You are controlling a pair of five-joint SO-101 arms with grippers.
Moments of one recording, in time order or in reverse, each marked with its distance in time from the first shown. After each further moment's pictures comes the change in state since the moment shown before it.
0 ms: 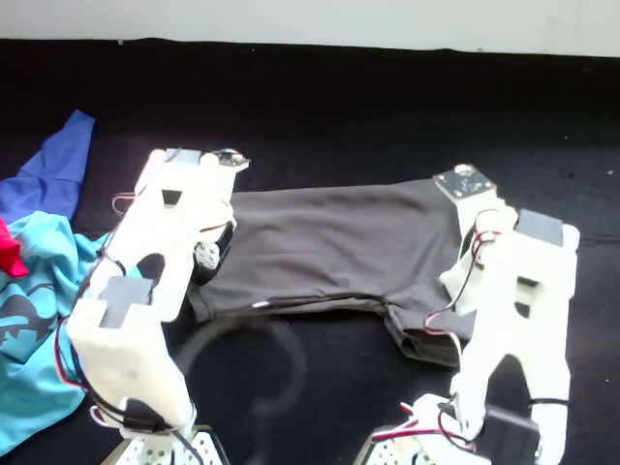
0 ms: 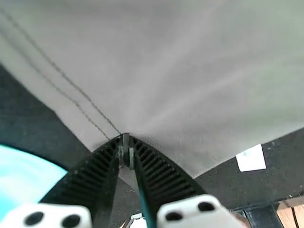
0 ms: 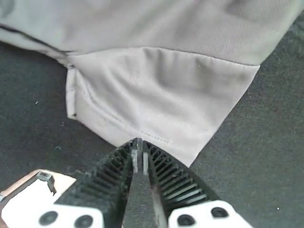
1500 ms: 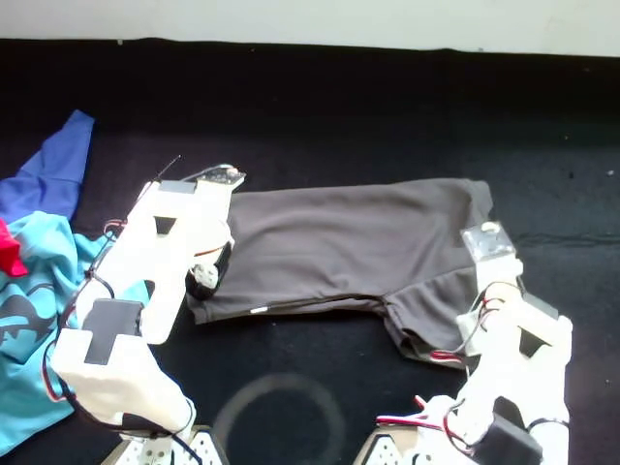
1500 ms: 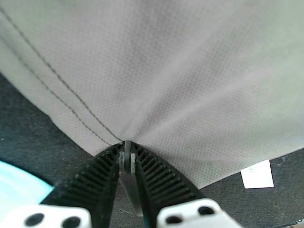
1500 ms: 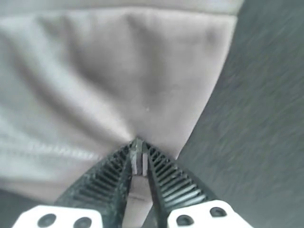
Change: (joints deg) left arm -2.1 -4.1 16.2 -16.4 1.5; right arm 14.4 -1.5 31.8 -34.4 6.5
